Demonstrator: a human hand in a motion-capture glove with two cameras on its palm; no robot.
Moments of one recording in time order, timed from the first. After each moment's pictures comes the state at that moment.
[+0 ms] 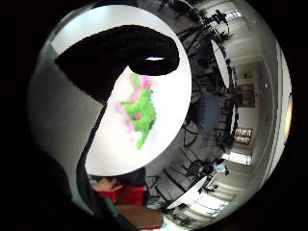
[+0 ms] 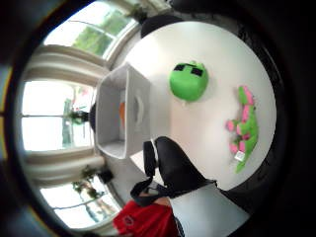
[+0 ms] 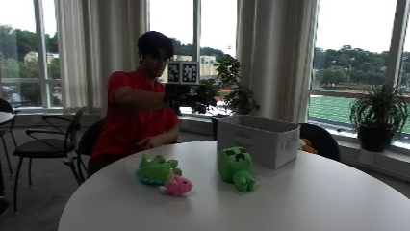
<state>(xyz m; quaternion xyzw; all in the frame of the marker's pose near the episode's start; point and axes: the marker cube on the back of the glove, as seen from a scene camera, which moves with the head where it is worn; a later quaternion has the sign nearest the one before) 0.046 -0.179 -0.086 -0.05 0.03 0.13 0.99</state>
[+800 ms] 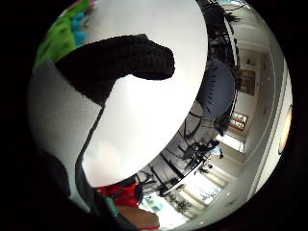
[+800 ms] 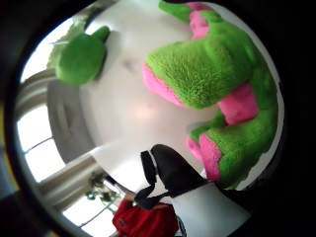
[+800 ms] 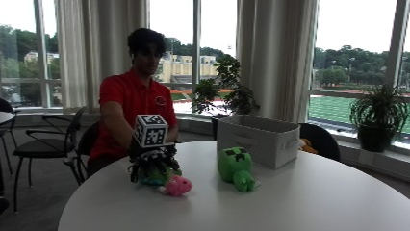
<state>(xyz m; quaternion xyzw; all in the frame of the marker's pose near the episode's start) 0.172 -0.092 0.090 -0.19 0.03 0.18 0.96</state>
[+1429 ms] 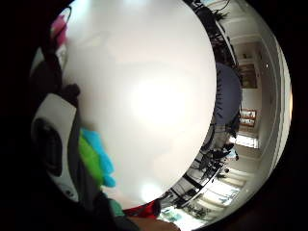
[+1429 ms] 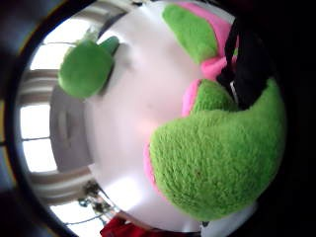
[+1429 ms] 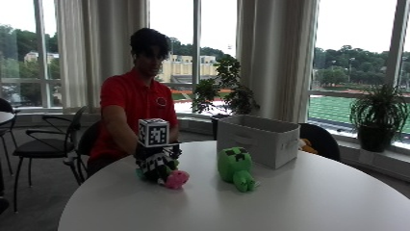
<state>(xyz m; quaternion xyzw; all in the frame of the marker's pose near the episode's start) 0.163 -0.110 0.115 -0.05 0.05 0.18 0.98</state>
